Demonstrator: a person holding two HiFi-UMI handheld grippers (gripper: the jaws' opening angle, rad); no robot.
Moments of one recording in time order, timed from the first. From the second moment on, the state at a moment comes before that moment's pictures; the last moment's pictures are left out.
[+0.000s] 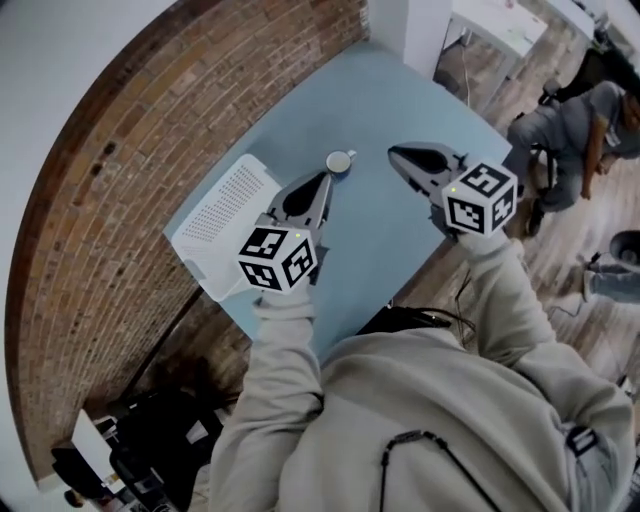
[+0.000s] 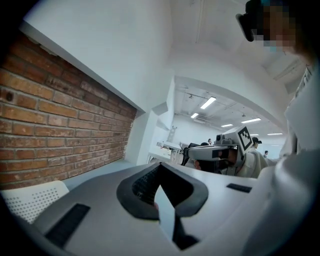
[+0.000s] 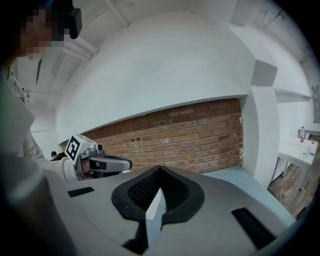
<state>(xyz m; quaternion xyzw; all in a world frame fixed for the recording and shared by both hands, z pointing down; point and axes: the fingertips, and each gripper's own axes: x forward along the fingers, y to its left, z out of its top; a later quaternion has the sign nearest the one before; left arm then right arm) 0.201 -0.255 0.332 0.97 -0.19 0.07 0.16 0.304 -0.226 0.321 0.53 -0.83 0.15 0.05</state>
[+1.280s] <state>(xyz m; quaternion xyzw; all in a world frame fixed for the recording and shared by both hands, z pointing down) 0.195 -0.300 0.359 0.96 -0.22 0.05 0.19 0.291 -0.279 0.350 0.50 -0.84 0.15 0.13</state>
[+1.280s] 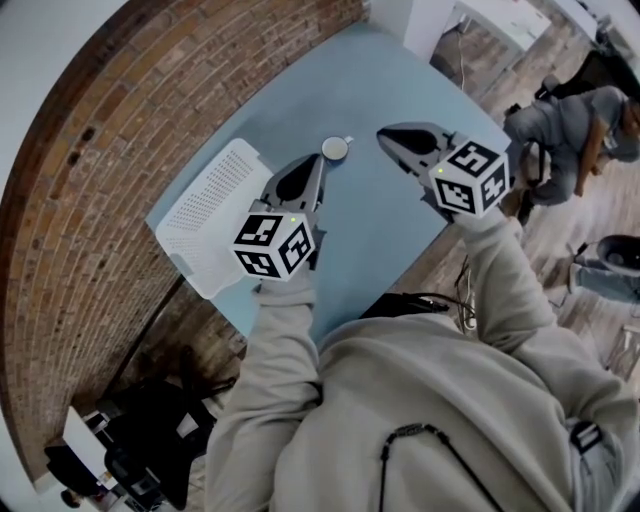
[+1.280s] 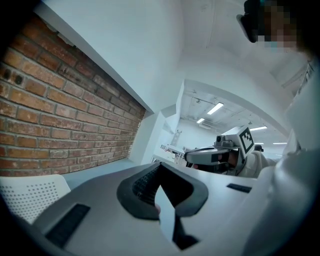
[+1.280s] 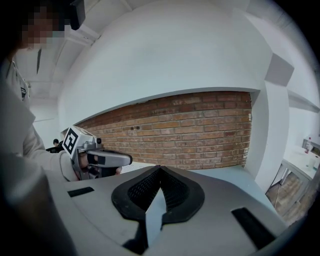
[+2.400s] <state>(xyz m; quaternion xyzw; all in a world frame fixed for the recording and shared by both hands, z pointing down) 0.259 -0.365 0.471 0.92 -0.22 0.06 0.32 0.349 -0.387 0.512 0.40 -0.86 0.19 0.27</state>
